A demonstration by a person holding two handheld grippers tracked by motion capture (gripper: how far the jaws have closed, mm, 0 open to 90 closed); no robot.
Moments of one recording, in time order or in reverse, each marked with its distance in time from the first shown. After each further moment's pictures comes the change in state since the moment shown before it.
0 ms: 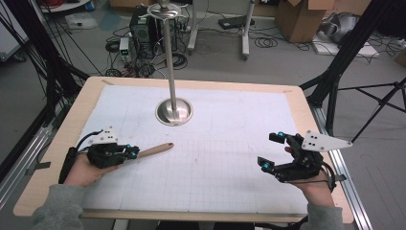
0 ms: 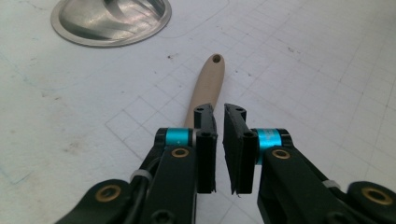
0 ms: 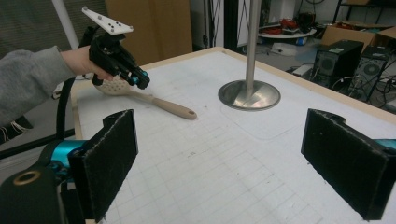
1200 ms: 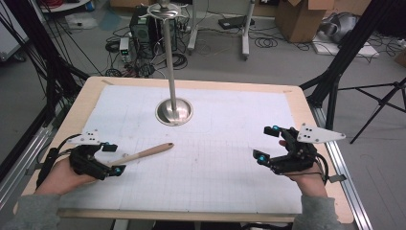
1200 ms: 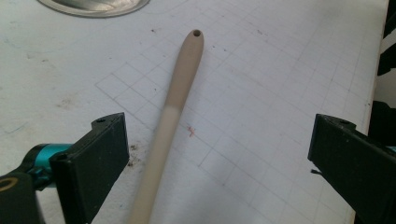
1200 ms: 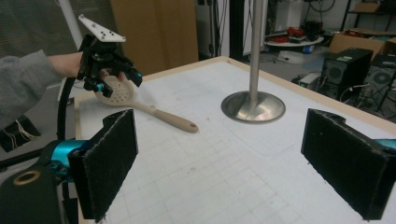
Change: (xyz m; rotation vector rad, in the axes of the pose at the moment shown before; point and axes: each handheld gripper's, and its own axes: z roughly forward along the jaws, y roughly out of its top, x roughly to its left) left arm 0.013 -0.019 -0.037 0.009 -0.122 -0.063; right arm -0.011 0.007 0.018 -0.043 0.039 0.010
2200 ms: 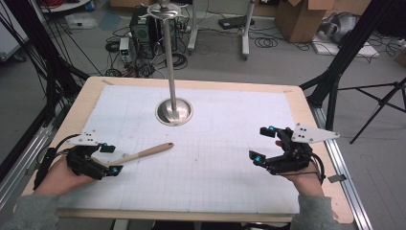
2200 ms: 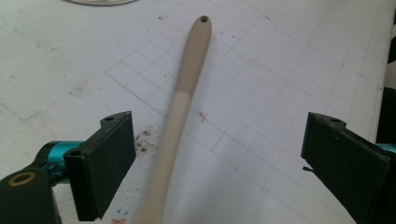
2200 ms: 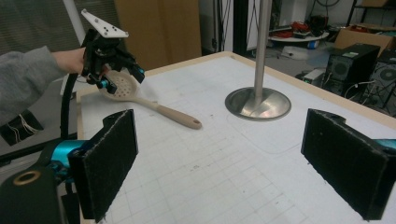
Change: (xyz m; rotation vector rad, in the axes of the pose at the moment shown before) left arm 0.010 -0.002 0.000 0.048 -0.005 0.023; right arm 0.003 -0.002 0.005 0.031 0.007 -0.007
